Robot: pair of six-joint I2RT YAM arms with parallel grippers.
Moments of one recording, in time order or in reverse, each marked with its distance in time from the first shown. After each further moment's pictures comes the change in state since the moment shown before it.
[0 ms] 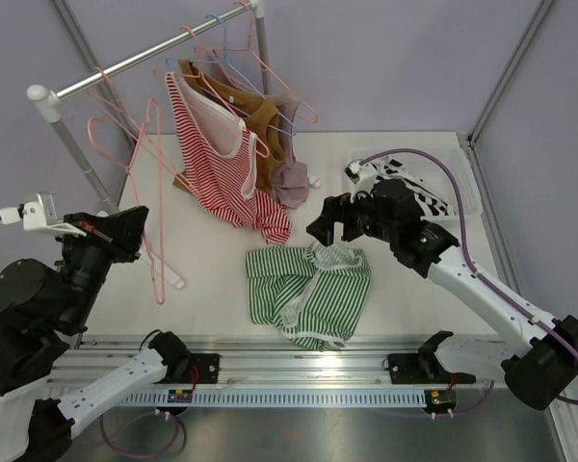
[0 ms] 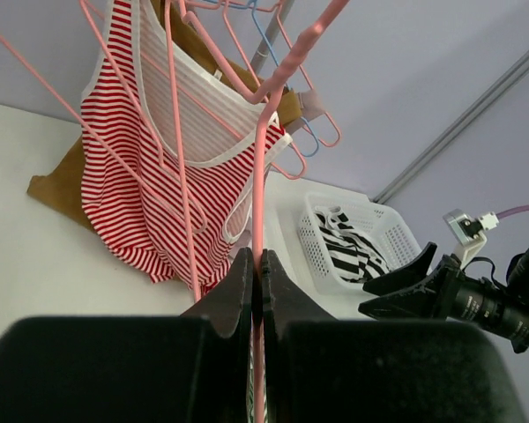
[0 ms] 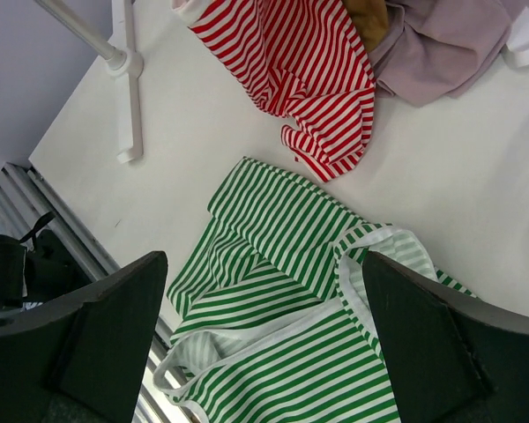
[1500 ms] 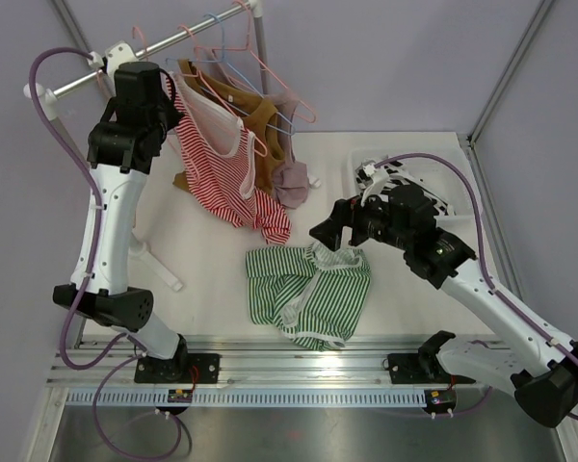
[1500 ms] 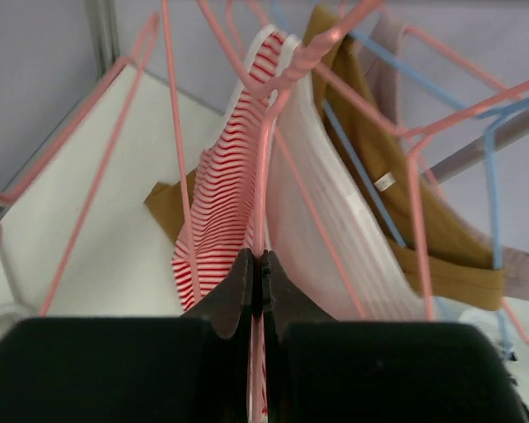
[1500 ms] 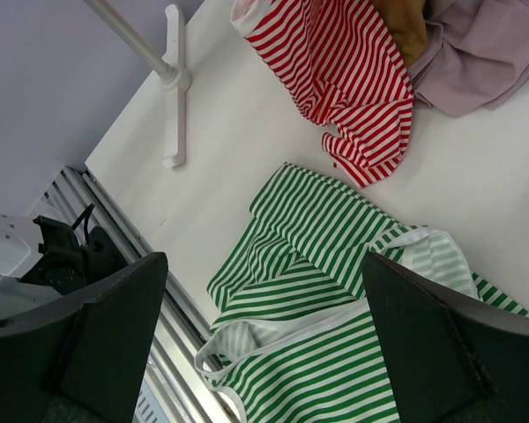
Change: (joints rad) left arm 0.536 1.043 0.783 -0.167 0.088 -0.070; right arm 0.000 -0.105 -0.018 0.001 -0.050 0.059
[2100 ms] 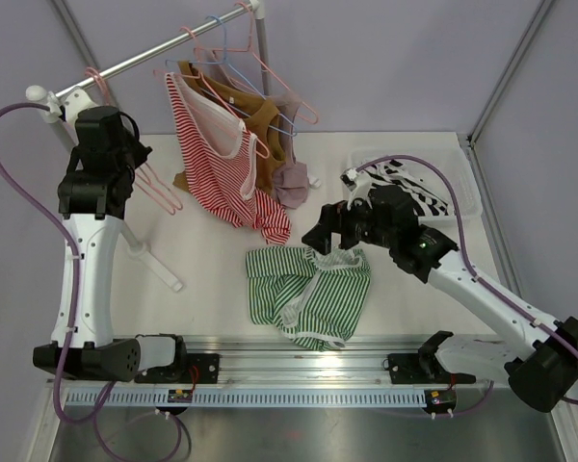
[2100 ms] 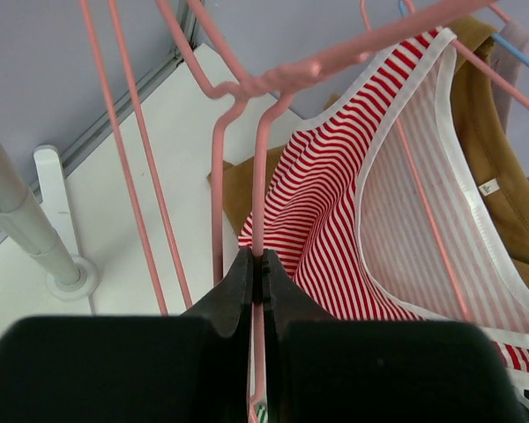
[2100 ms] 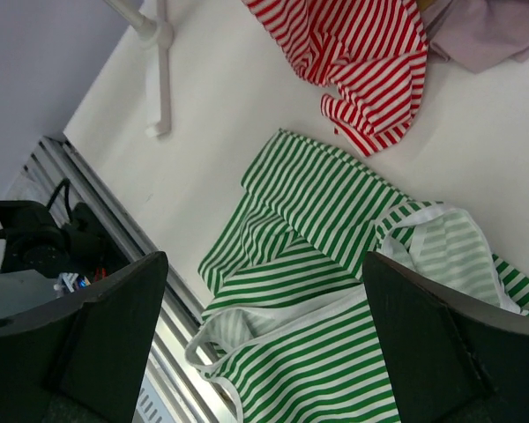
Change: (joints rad) left arm 0.177 -0.325 -0.460 0.116 0.071 -0.029; right arm 0.018 0.084 -0.016 0.012 -0.031 0.009
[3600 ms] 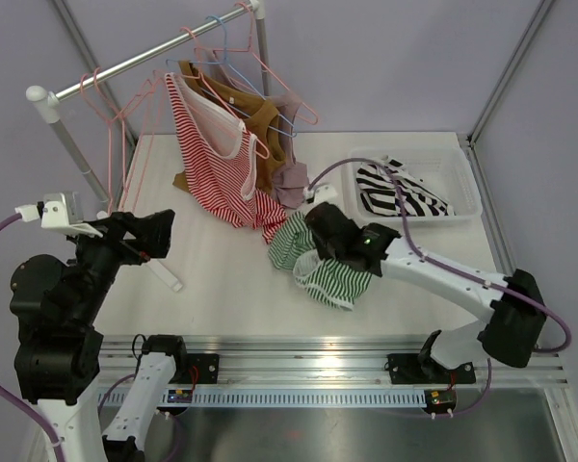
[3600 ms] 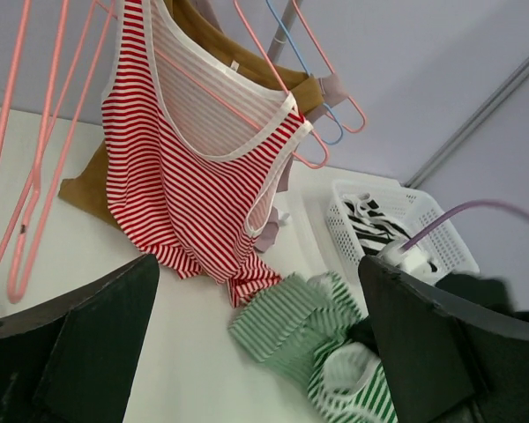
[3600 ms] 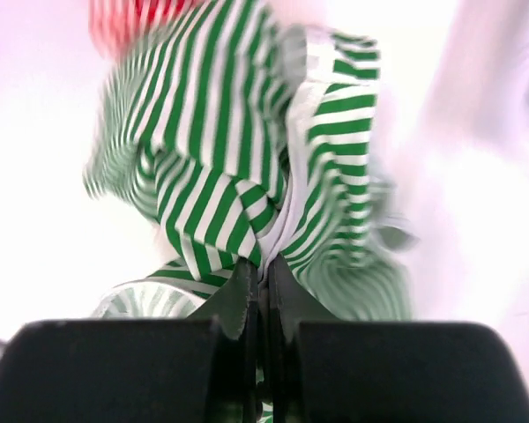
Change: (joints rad) left arm 0.001 -0.719 -0.335 0.011 0.557 0.164; right arm 0.316 0.344 0.133 -0.290 0.713 -0.008
